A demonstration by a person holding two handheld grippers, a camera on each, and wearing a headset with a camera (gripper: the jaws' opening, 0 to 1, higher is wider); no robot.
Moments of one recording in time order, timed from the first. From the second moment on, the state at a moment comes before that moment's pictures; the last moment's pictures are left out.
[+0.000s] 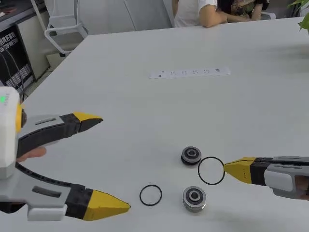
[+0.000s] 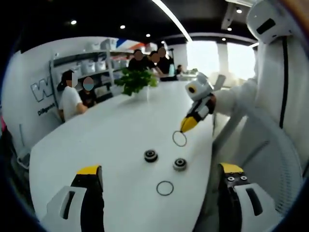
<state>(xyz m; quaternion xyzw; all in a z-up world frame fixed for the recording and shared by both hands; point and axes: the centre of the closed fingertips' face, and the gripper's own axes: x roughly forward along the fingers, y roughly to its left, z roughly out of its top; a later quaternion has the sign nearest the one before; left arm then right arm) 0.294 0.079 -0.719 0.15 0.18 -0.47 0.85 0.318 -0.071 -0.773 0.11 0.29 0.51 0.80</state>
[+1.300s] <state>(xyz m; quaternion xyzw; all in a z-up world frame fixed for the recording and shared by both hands) 0.251 0.140 -0.737 0.10 0.20 -0.38 0.90 0.316 -0.004 -0.775 0.06 0.31 0.57 0.75</state>
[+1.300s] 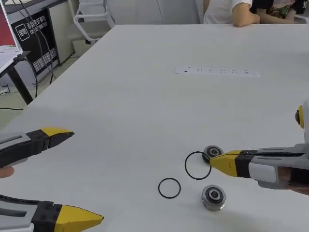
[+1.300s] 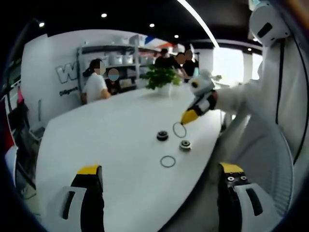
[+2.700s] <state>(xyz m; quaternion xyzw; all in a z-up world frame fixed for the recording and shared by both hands) 0.243 0.158 -0.739 0.07 0.22 -0.36 0.90 0.317 0.030 -0.860 -0.02 0.40 0.58 0.71</state>
